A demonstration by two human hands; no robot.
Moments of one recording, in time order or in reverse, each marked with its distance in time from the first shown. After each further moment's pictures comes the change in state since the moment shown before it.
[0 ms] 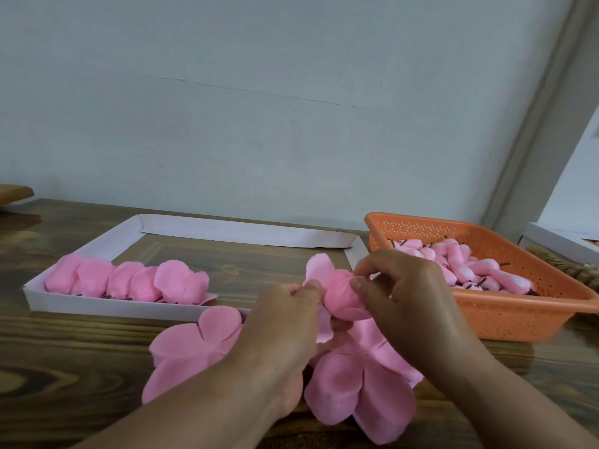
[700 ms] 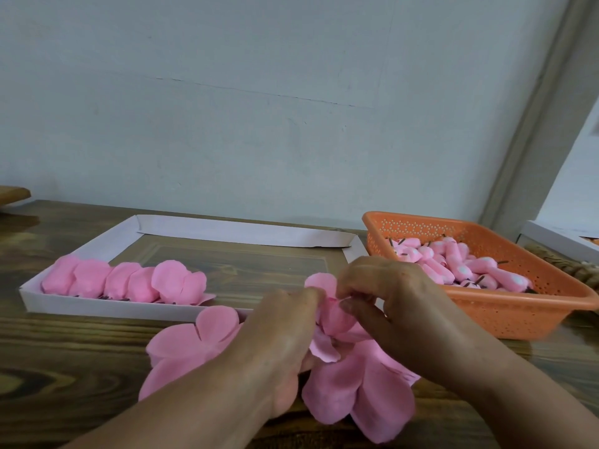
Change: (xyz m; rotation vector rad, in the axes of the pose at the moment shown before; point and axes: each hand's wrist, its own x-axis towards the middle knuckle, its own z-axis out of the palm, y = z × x) left_hand -0.005 0.006 -0.003 0.132 -0.098 -0.160; right_hand 0.001 -0.006 -0.014 -0.147 -0.304 -0.338
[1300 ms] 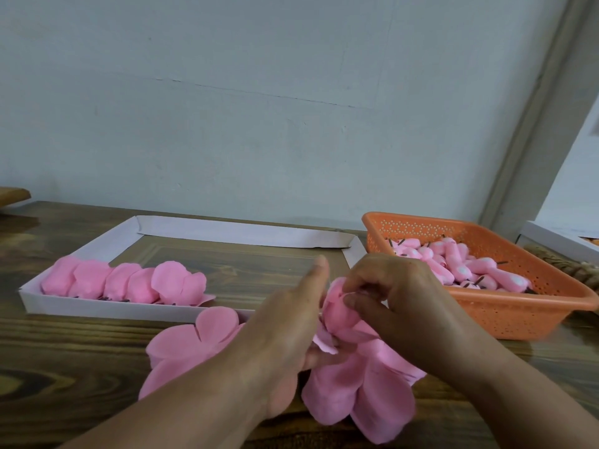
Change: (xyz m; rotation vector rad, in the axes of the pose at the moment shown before) left_hand 0.004 -0.001 -0.001 -0.002 -0.131 0.124; right_hand 0.000 0.005 0.003 0.097 0.083 0.145
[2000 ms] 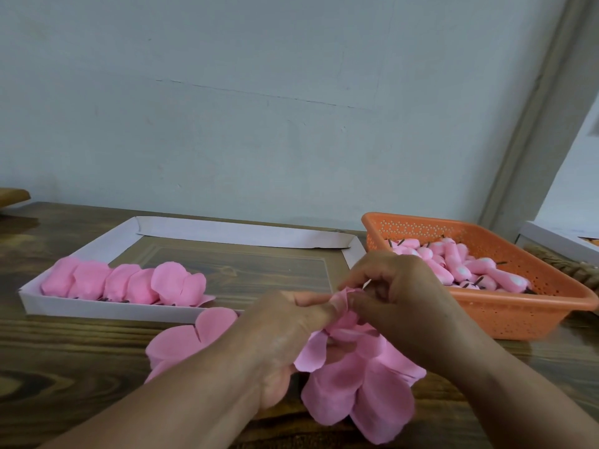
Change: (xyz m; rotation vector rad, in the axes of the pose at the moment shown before) left_hand 0.001 -0.001 -0.008 -0.112 -0.092 -0.081; right_hand 0.002 -0.006 -0.001 0.182 -0.009 0.233
